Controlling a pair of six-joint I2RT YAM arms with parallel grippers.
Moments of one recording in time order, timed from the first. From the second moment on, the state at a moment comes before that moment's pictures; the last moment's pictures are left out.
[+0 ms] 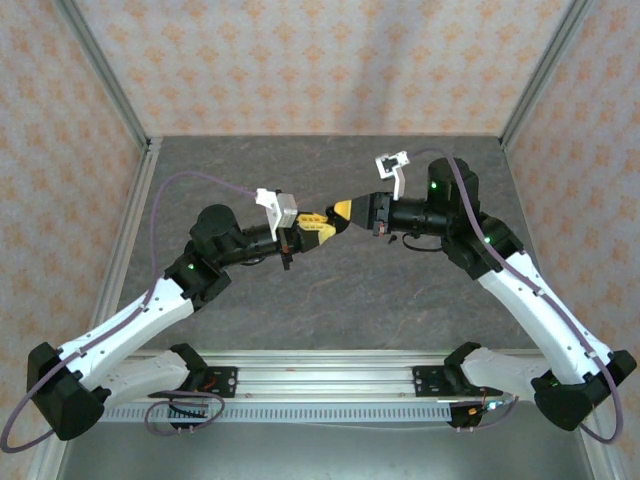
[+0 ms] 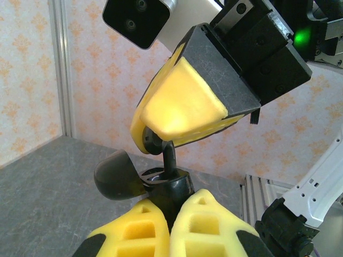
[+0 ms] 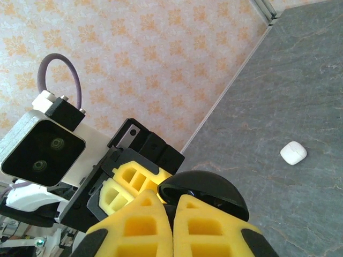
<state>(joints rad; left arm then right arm) -0.65 1.02 0.86 0.22 0.57 -0.14 0.58 1.09 1.28 -0.47 -0.67 0.64</state>
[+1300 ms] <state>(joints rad) -0.65 1.02 0.87 0.23 0.57 -0.14 0.58 1.07 1.30 -0.53 -0.65 0.62</state>
